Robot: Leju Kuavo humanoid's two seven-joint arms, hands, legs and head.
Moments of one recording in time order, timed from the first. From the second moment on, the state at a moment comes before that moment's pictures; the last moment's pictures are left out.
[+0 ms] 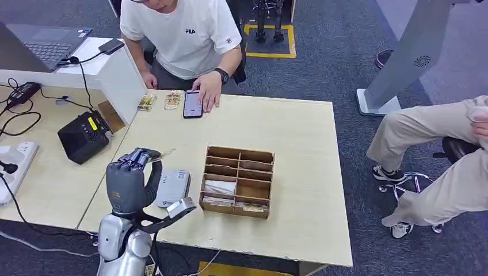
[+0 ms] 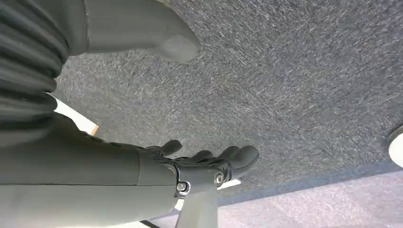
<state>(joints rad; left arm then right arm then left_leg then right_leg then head) -0.05 -0.28 0.13 -1.56 -1.21 0.70 -0.61 -0.12 0.32 -1.55 -0.65 1.12 -0.66 -0.22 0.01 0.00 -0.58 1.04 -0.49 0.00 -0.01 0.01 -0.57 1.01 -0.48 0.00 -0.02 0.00</state>
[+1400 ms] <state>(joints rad) 0.03 -0.28 0.21 -1.25 -1.37 0.70 -0.40 -0.11 0.33 -1.55 -0.70 1.11 -0.66 -0.21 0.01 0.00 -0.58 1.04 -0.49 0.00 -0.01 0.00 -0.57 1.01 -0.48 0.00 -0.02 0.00</state>
